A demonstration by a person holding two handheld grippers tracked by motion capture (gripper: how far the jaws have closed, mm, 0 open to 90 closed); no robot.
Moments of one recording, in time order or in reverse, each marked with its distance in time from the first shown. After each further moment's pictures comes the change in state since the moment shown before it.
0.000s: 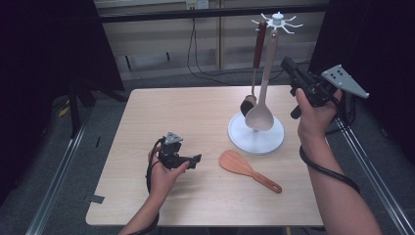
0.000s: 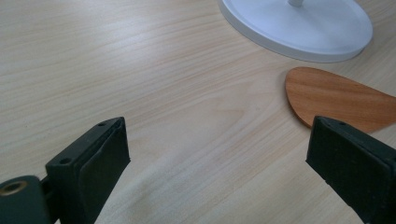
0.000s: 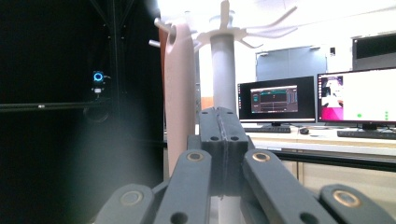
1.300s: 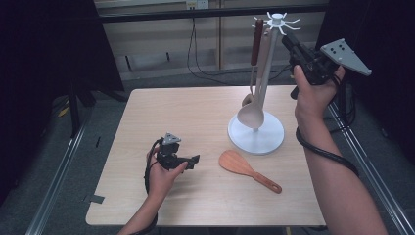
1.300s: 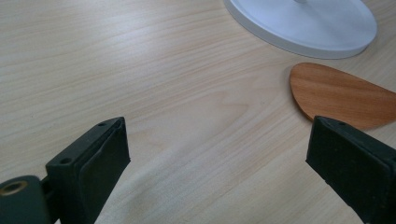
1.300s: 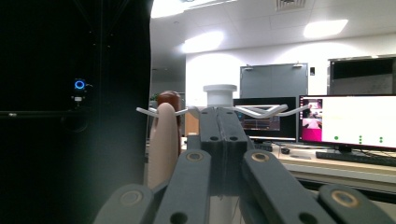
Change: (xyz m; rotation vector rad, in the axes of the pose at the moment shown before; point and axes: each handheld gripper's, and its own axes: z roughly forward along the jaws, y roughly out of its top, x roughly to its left) left arm 0.004 -0.003 -0.002 0.006 -0.005 -0.013; right arm 0.009 0.042 0.031 -0.037 -0.054 -0.078
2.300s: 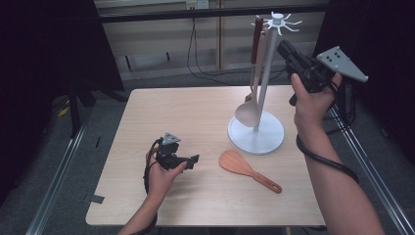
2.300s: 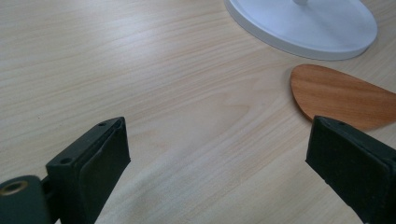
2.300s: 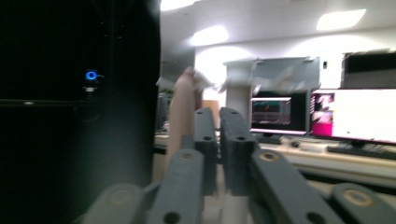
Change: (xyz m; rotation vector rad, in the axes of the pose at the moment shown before) left arm 0.000 0.001 -0.003 -0.010 0.013 0.005; right arm 0.005 -0.012 -0.010 0.030 0.039 0.014
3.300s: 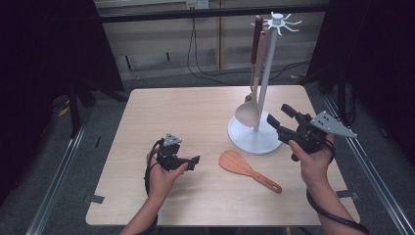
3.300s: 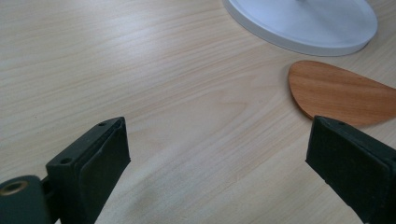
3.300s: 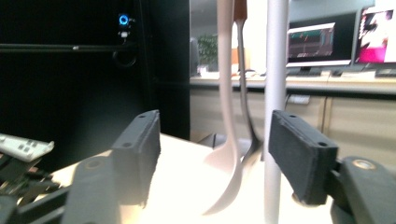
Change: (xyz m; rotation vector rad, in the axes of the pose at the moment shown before) left arm -0.005 -0.001 0.001 0.002 0.003 0.007; right arm 0.011 -0.104 -0.092 0.226 0.129 0.091
